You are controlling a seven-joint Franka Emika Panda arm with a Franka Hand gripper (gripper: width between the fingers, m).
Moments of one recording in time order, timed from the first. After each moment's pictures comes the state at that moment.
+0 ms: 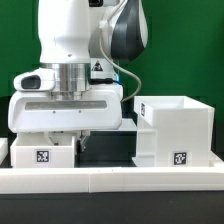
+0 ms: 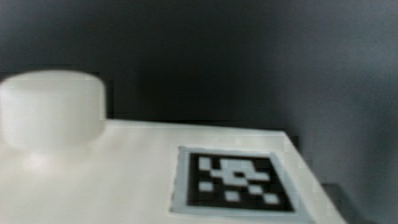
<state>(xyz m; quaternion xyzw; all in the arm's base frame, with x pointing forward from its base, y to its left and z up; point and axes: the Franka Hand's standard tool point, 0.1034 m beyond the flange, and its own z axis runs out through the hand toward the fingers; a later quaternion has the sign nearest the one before) 0.526 -0.088 0.008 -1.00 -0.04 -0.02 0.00</state>
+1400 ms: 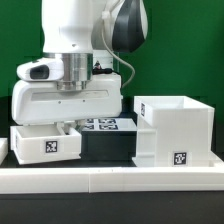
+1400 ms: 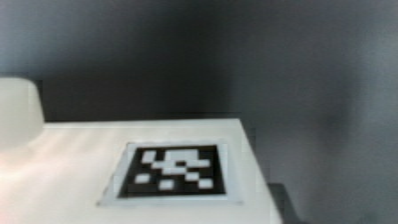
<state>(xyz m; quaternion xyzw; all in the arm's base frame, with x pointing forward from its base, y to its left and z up) 0.513 -0.087 0.022 -0.99 -0.16 -0.02 0.00</state>
